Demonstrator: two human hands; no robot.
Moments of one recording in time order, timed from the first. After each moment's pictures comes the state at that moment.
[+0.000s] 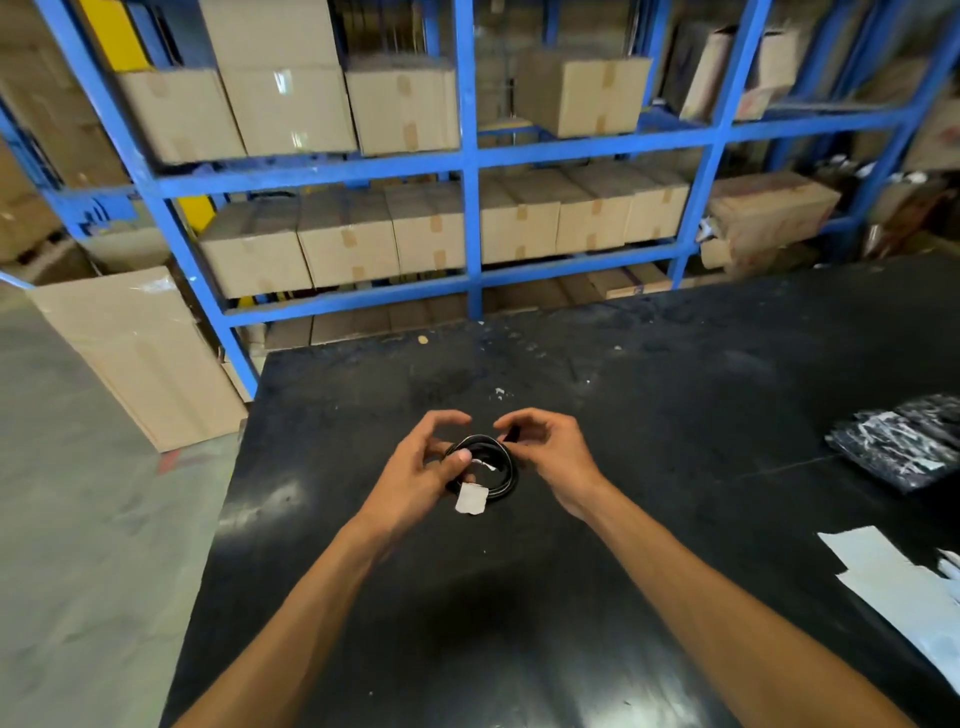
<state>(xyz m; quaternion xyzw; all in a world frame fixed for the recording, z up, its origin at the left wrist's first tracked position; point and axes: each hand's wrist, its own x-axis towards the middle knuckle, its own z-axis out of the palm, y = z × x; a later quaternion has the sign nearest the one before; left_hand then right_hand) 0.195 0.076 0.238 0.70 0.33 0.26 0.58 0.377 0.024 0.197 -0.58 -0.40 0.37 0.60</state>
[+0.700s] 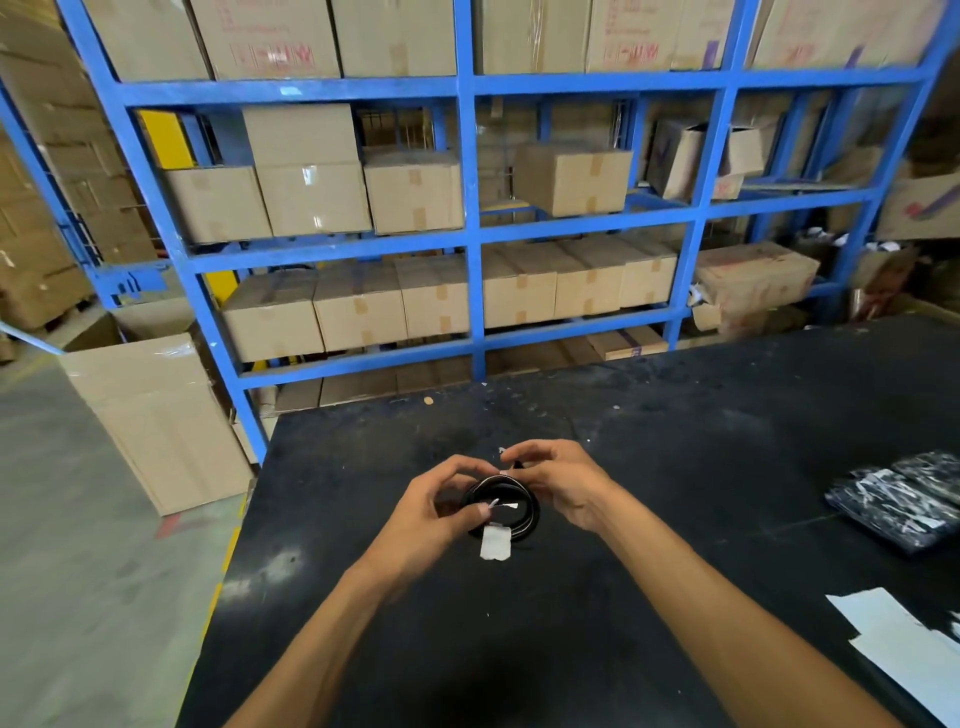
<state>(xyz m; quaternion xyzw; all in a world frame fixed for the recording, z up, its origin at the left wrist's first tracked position) 0.190 0.057 0.277 0.75 0.26 0.26 0.55 0.386 0.017 0.261 -0.59 -0.33 0.47 0.56</state>
